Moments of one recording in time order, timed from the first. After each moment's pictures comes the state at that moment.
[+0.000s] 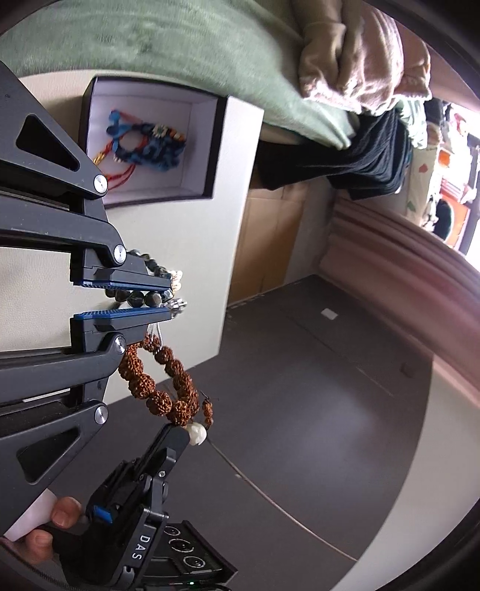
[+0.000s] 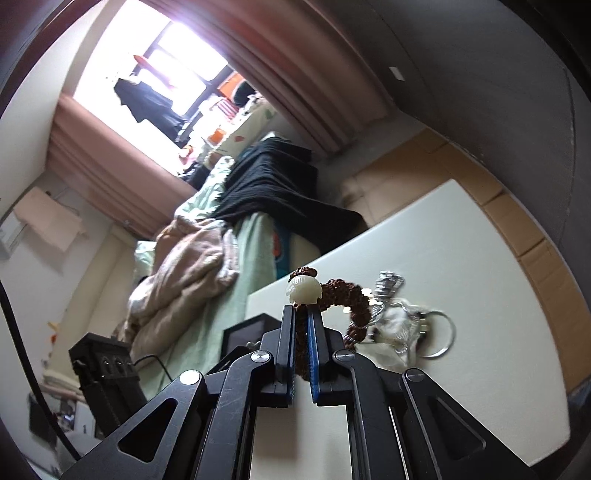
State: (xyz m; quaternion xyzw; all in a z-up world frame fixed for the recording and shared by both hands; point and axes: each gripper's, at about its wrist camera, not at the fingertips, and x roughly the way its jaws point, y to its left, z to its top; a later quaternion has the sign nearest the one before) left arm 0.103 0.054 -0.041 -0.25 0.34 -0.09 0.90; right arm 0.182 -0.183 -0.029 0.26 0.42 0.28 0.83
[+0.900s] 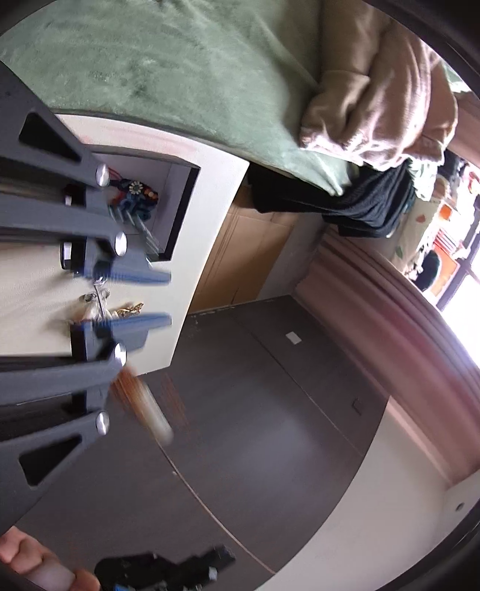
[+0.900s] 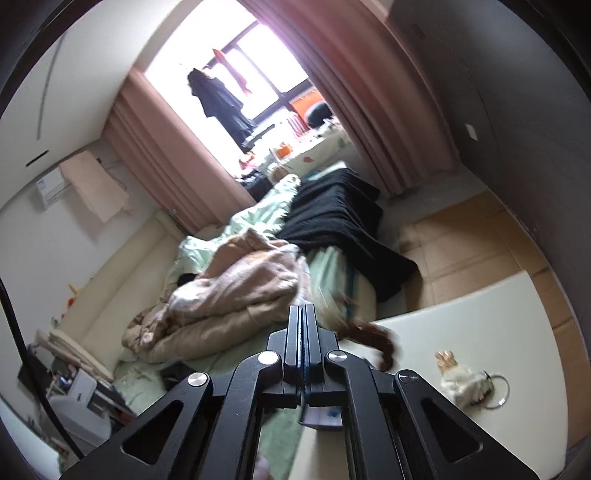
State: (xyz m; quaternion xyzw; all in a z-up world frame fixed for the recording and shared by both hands) left arm 0.094 0.132 -0.033 -0.35 0.30 -0.05 0.88; right arm 0.159 -0.108 0.091 0.20 0.33 0.36 0.85
